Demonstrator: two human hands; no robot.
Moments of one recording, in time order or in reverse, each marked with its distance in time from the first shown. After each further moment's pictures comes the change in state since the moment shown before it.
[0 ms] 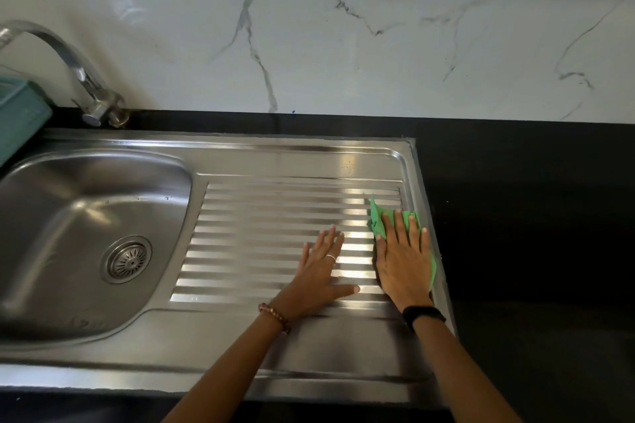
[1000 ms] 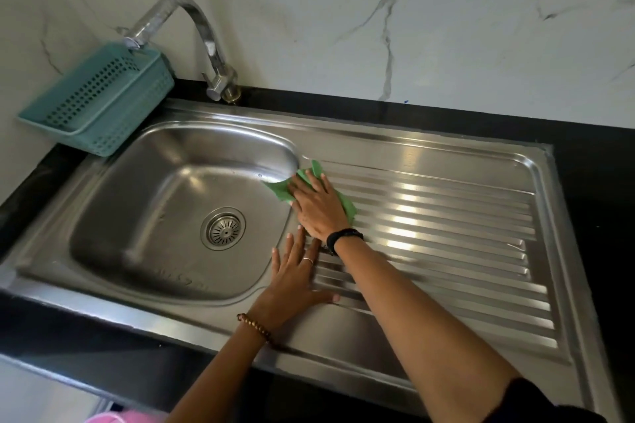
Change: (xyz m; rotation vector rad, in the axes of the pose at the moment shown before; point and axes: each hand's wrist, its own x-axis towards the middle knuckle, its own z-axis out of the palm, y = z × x) left_hand -0.114 -0.145 -0.067 0.106 0.094 -0.398; right_hand 0.058 -0.304 0.017 0.157 -0.135 -0.740
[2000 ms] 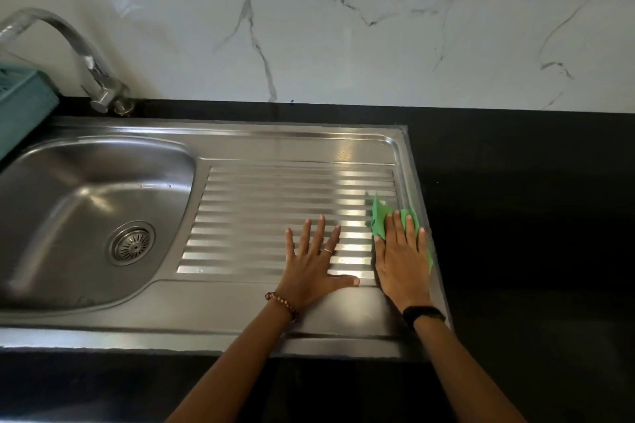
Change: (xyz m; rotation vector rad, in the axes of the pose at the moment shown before) left_hand 0.016 0.172 0.083 0.316 0.072 0.304; right_hand -0.286 0.150 -0.030 -0.115 0.136 0.743
